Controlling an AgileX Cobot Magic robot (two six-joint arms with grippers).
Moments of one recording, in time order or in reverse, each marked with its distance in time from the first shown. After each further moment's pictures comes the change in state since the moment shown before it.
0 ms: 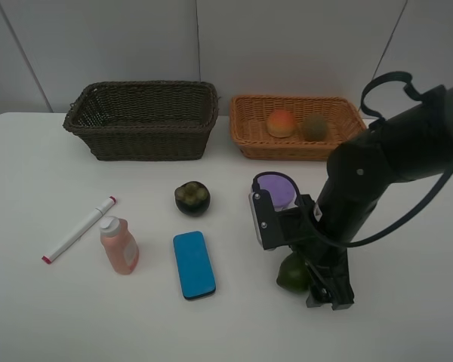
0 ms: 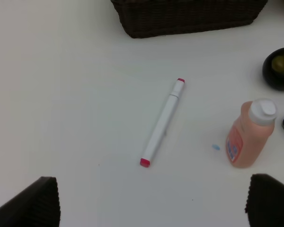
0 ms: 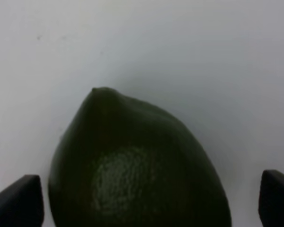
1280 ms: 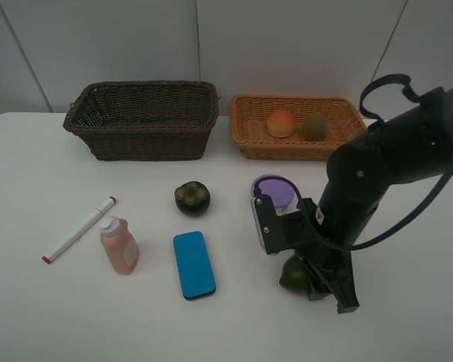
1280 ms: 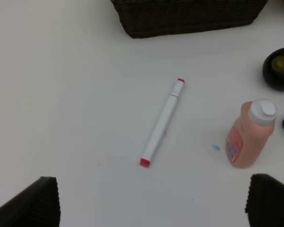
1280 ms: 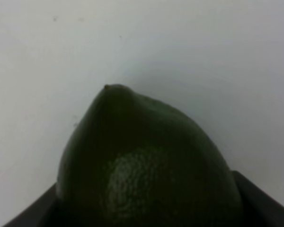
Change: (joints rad) left arm 0.000 0.000 0.000 0.000 0.000 0.000; right arm 0.000 -0.008 0.002 -0.011 0.029 -0.004
